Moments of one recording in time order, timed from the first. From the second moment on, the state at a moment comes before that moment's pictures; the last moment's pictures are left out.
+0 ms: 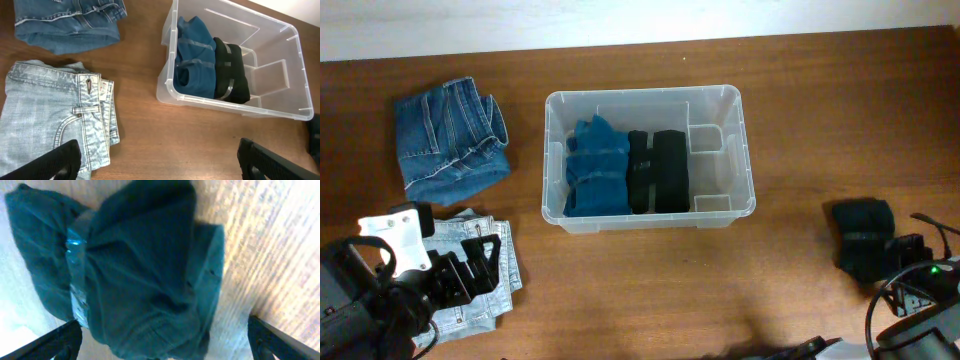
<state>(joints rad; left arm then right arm) 0.47 0.86 1.29 -1.37 0.50 0.11 -1.15 1.59 0.79 -0.69 -0.49 0.29</state>
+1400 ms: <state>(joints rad) 0.47 0.86 1.29 -1.37 0.50 0.11 -0.98 1.67 0.85 -0.65 -0.63 0.39</state>
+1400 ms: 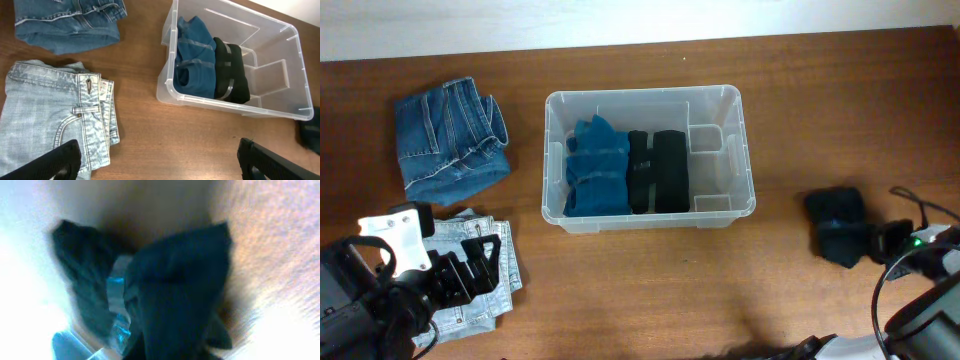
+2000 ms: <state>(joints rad) 0.47 0.86 1.29 -1.37 0.50 0.11 -0.66 1.40 1.51 -1.13 -0.83 0.26</state>
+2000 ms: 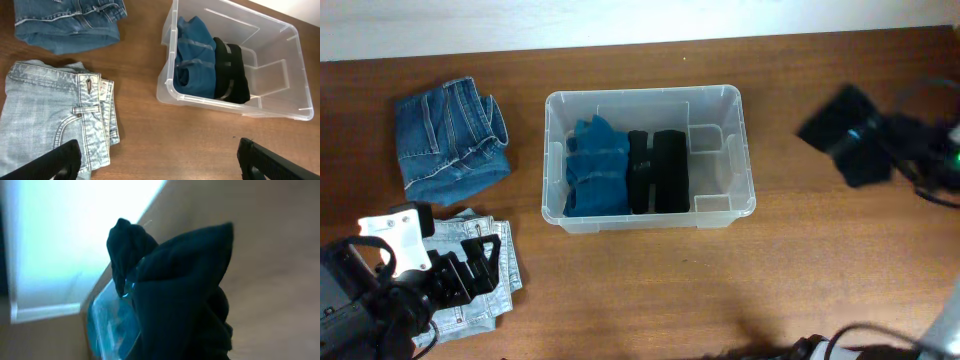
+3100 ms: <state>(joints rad) 0.47 0.86 1.29 -1.37 0.50 0.11 0.28 1.69 1.57 -0.97 0.13 0.38</state>
